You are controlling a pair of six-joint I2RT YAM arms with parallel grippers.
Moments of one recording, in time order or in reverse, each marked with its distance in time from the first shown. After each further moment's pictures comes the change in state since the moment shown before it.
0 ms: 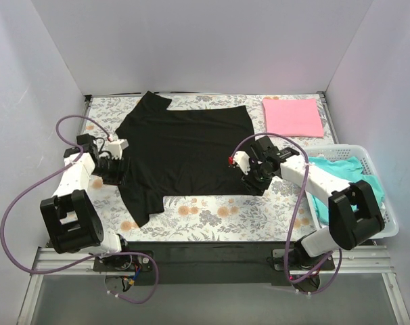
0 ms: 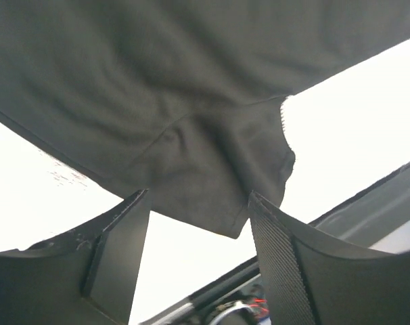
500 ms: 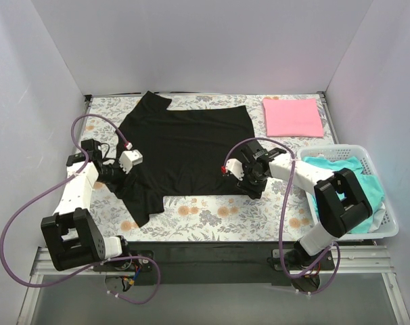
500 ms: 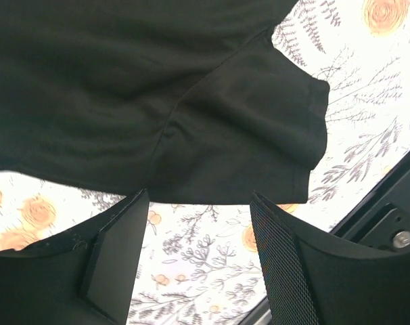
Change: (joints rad) left arm -0.039 -0.167 -0.035 -0.078 0.022 0.588; right arm 0.055 0.092 0.034 -0.009 0.061 -0.109
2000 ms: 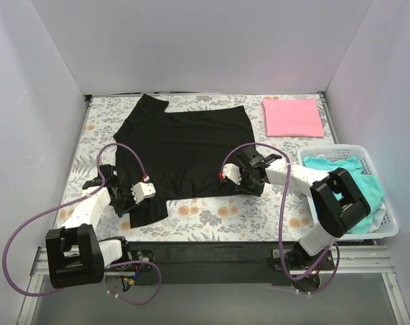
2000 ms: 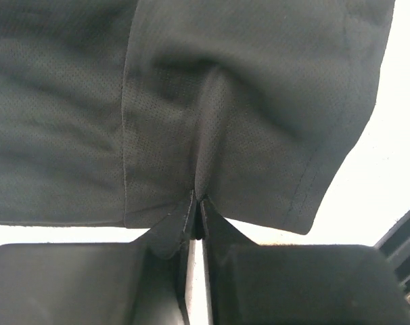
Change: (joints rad) left arm -0.109 -0.134 -0.380 0.223 -0.181 0.246; right arm 0.055 0.021 -0.064 0.114 0.105 -0.028
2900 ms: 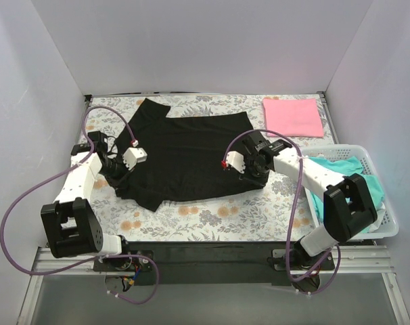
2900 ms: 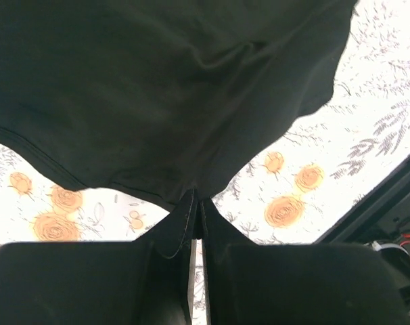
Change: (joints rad) left arm 0.026 0.200 0.460 -0.272 0.032 -0.193; right arm -0.045 -0.076 0.166 -0.227 -0.035 -0.063
